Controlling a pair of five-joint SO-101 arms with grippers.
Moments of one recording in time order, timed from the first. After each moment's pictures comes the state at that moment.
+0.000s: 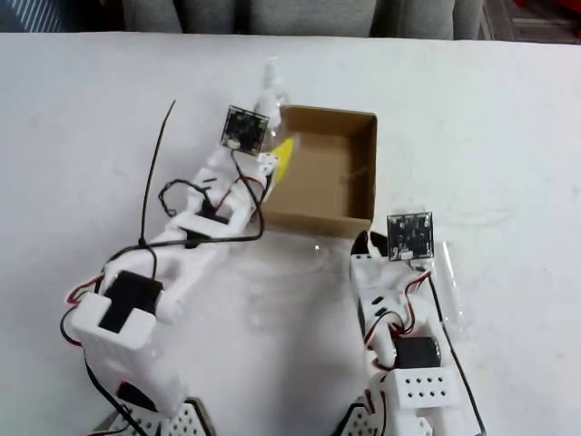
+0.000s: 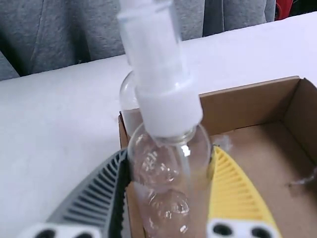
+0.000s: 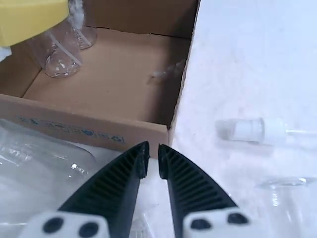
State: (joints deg) left arm 12.3 16.0 40.7 -25.5 -0.7; right arm -5.5 -79.6 96.4 23.5 3.0
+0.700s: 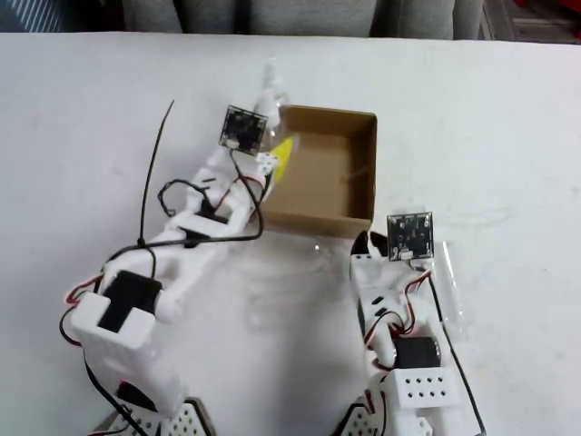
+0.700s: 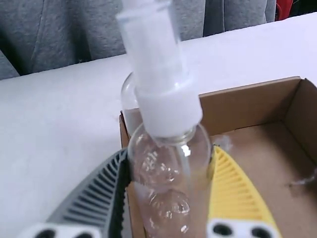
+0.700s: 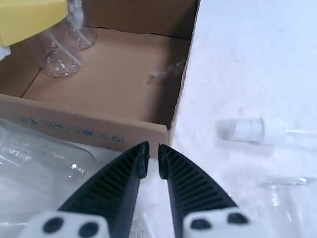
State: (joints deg) left arm 11.7 16.0 40.7 -25.5 -0.7; right arm -5.5 -79.6 96.4 23.5 3.0
